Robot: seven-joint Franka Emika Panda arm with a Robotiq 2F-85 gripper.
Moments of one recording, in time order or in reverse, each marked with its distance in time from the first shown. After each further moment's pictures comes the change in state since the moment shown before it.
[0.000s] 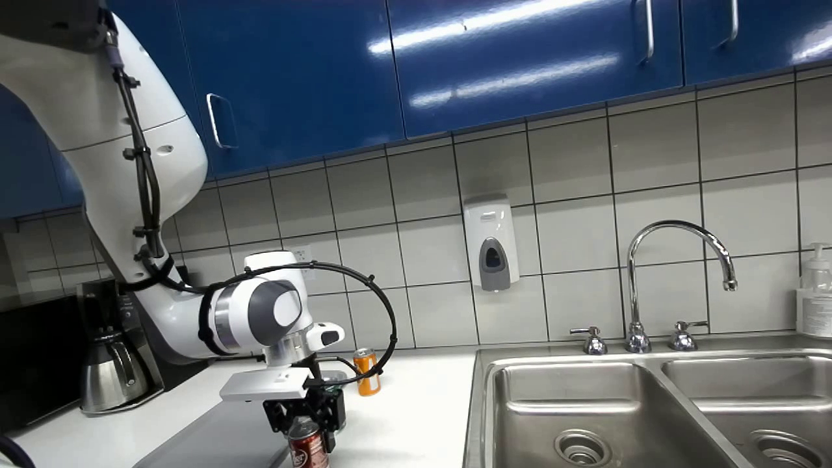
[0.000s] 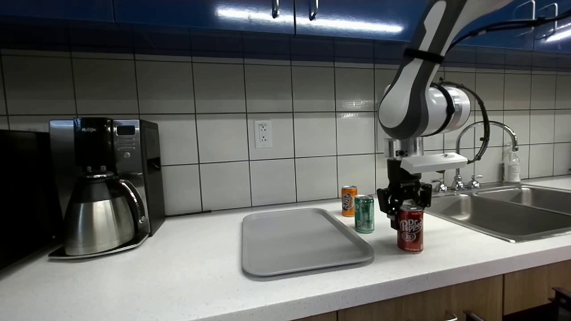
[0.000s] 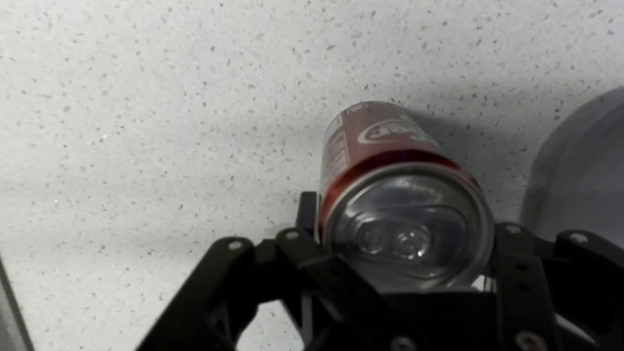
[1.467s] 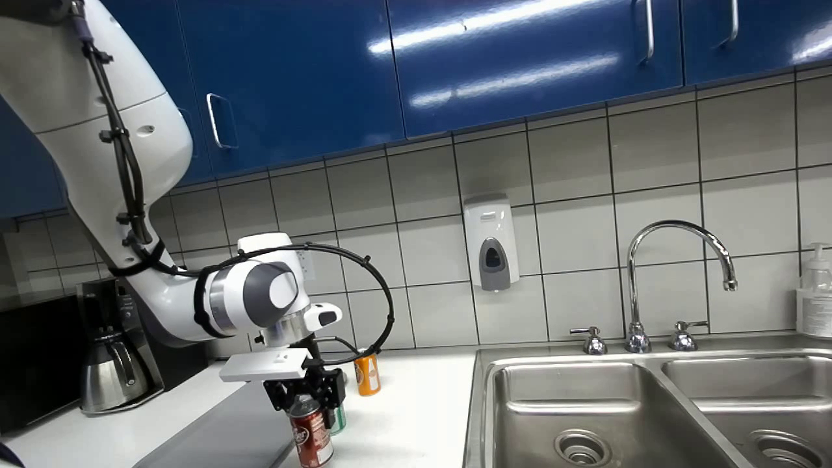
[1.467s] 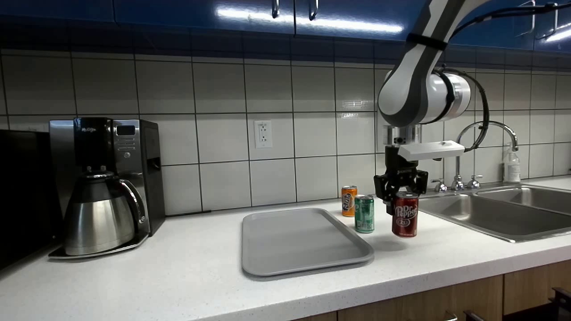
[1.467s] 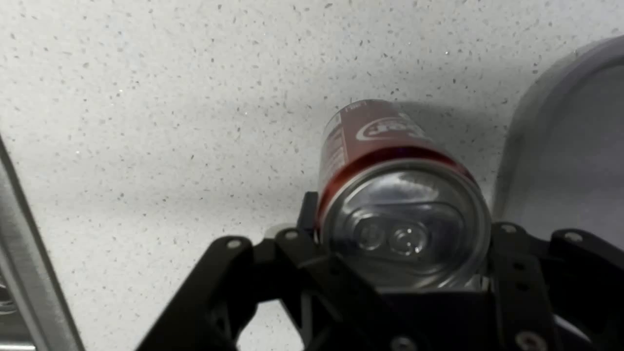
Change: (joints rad) arm 0.000 -0.074 0.001 0.002 0.001 -0.010 0.000
